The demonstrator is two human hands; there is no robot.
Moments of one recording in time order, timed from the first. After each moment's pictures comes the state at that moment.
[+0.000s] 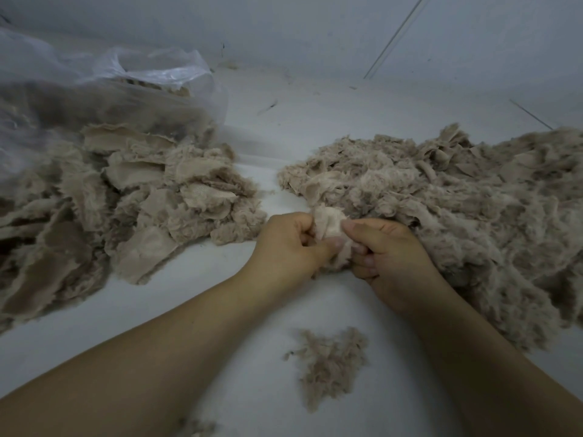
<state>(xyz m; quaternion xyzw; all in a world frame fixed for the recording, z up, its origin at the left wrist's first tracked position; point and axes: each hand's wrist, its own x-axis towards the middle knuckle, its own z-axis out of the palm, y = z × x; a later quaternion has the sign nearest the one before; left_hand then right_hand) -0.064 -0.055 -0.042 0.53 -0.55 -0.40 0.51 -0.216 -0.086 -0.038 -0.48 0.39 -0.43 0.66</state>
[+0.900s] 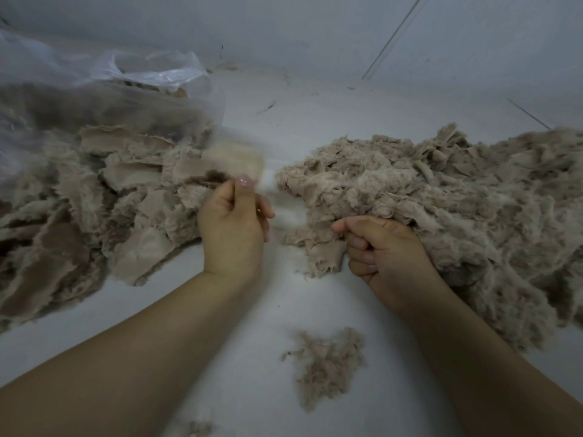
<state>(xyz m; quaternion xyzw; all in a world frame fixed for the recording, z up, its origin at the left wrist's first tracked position) -0.040 -0.063 -0.037 0.49 -0.35 -0.31 0.74 -0.217 -0.090 -0.039 -0.44 0.39 -0.44 0.68</state>
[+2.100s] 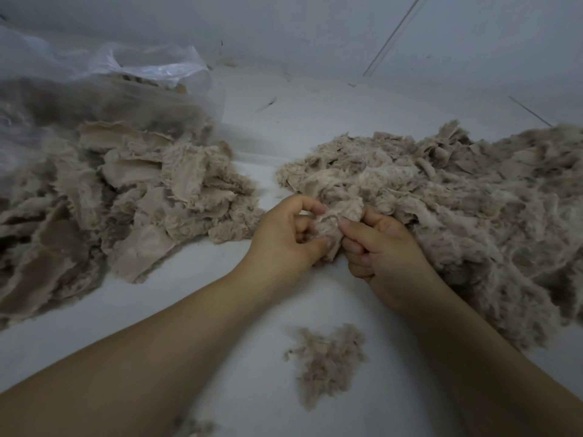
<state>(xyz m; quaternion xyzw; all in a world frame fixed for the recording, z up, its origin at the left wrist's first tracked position) -0.060 -0.062 -0.050 0.46 -0.54 -0.44 0.54 -0.213 -0.089 -0.037 -0.47 0.39 -0.42 0.67</state>
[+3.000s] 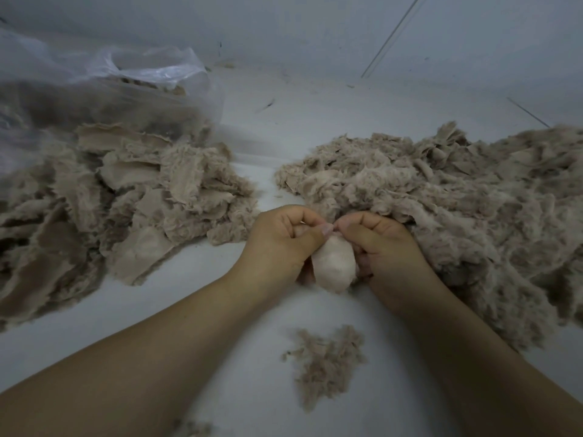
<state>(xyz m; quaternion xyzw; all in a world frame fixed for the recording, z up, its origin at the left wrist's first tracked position) -0.063 -0.054 -0.042 0.47 -0.48 -0.48 0.57 -0.214 -0.085 -0.040 -0.49 0.43 -0.44 0.62</state>
